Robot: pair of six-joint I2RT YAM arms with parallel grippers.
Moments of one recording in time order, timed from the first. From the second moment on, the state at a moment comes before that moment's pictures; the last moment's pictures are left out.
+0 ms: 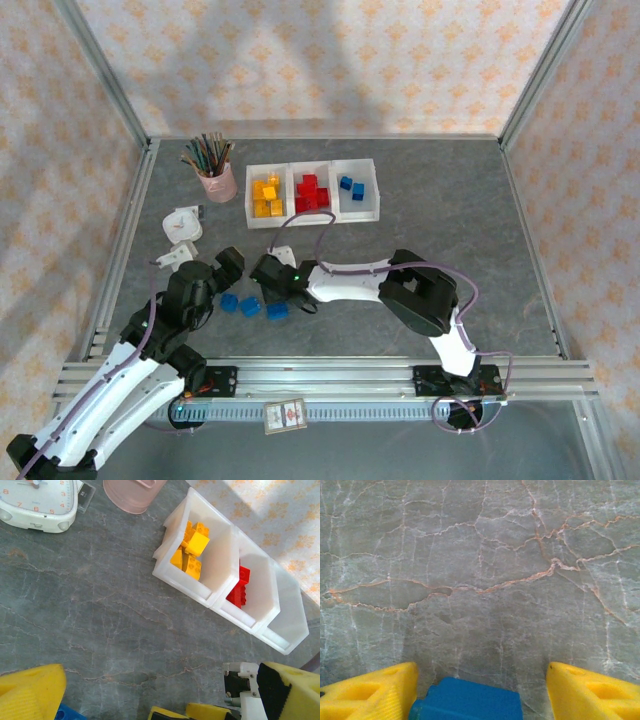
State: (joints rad) left arm -0.49 0.51 0.51 -0.62 -0.39 -0.97; right arm 1.15 2.05 1.37 -0.43 0.28 0.77
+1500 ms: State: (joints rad) left arm -0.55 0.97 0.62 -0.25 -0.14 -0.93; right arm 0.64 1.70 1.32 -0.41 0.34 0.57
